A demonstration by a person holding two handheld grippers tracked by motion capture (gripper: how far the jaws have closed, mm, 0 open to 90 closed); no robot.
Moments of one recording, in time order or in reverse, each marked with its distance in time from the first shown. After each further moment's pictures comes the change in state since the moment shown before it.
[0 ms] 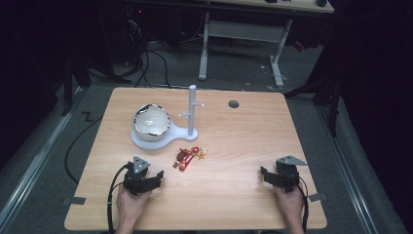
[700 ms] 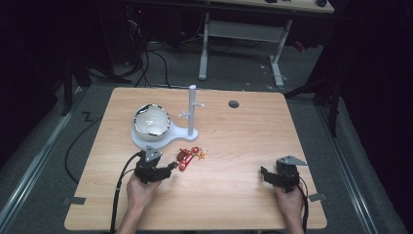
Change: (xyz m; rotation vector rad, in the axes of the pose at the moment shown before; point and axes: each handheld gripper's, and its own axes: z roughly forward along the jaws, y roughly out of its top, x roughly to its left) left arm -0.012 0.039 0.018 -0.019 -0.088 0.052; right arm 0.000 0.000 0.000 0.000 -0.003 0.005
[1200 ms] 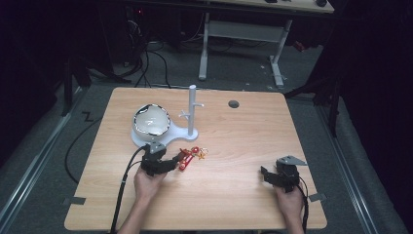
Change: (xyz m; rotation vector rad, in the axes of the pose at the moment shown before) left arm 0.006 0.009 0.027 -0.015 -0.020 -0.057; right arm 0.000 0.000 0.000 0.000 0.000 -0.001
